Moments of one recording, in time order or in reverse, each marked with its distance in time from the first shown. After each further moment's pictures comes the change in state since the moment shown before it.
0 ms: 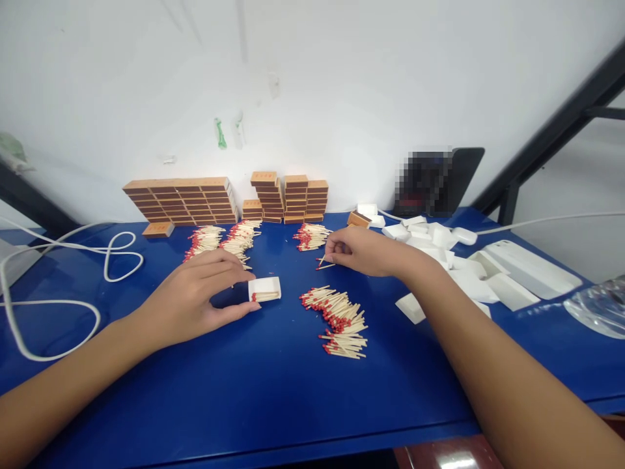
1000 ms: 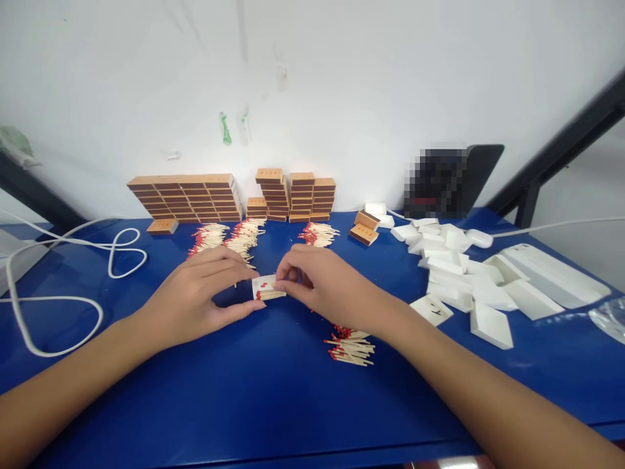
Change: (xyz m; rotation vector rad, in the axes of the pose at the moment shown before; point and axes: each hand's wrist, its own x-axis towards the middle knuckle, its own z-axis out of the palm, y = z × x) left_hand 0.002 0.002 0.001 -0.018 0.039 -0.021; right_hand -0.013 -0.077 0.050 0.224 0.206 -0.341
